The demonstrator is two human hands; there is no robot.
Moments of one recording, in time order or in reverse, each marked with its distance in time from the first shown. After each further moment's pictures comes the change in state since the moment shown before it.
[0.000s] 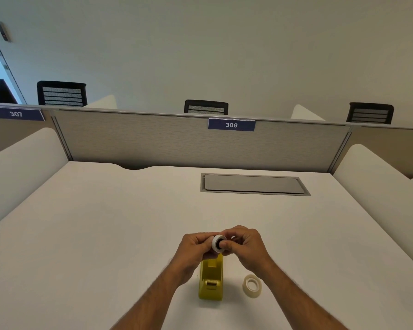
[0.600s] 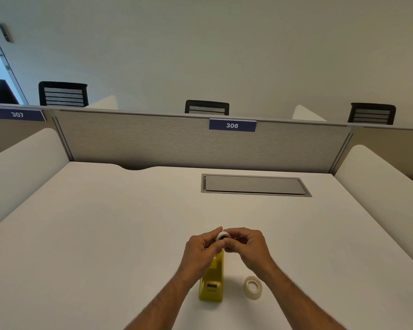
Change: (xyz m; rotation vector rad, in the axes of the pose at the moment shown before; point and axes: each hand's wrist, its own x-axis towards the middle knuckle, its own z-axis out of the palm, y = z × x) left_hand 0.004 -0.006 0.018 0.174 0.130 0.147; right_hand 0.000 0.004 -0.003 0.102 0.058 0.053
